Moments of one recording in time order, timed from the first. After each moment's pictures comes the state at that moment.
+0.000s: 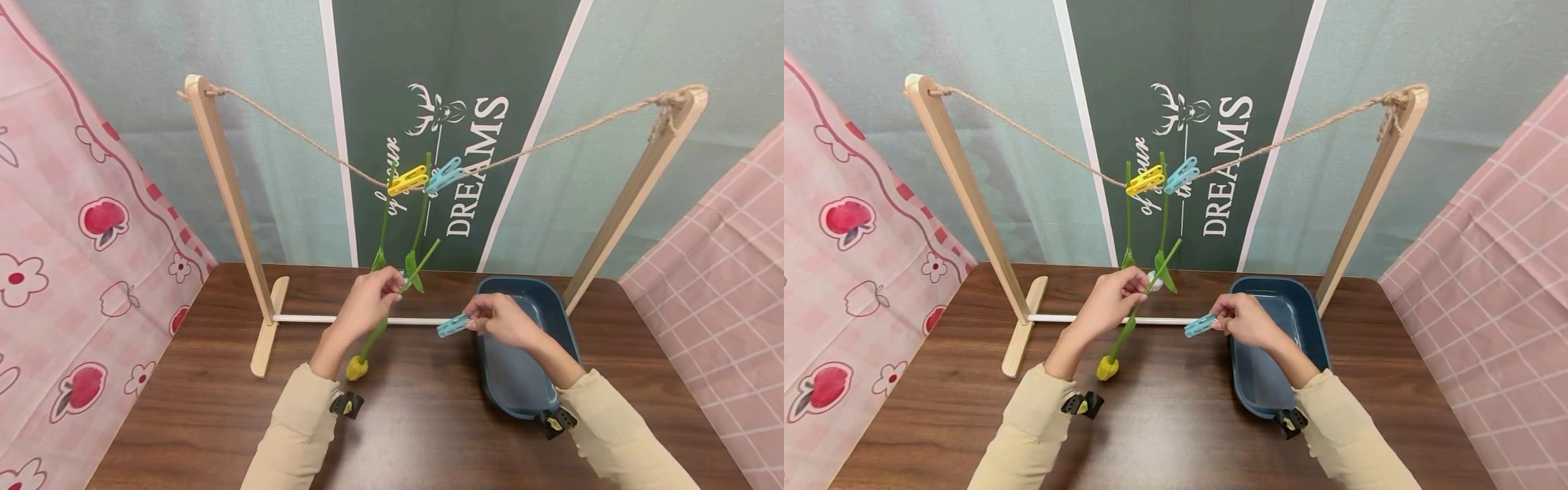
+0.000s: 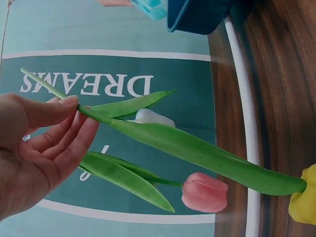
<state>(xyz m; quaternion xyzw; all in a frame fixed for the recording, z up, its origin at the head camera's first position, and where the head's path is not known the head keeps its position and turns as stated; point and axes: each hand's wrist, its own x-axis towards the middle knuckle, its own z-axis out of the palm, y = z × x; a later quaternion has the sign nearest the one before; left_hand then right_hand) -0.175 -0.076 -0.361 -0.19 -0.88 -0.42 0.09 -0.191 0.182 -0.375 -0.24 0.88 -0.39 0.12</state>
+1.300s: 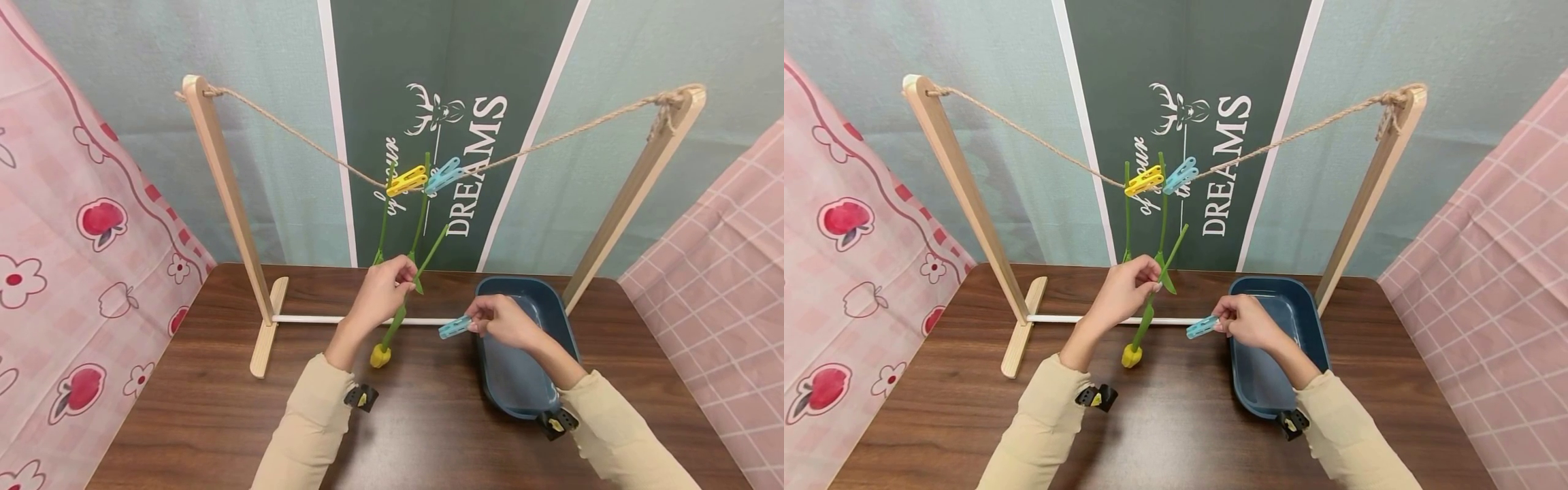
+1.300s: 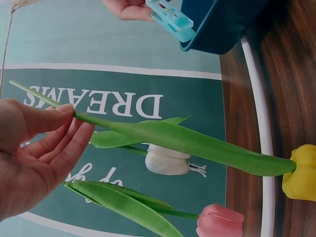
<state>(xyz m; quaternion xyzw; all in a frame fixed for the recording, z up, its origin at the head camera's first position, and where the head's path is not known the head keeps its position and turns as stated) -0.186 -0.055 -0.347 -0.17 -0.88 -0.43 0.09 -0.190 0.186 -0.378 -0.24 0.88 -0.39 0.12</state>
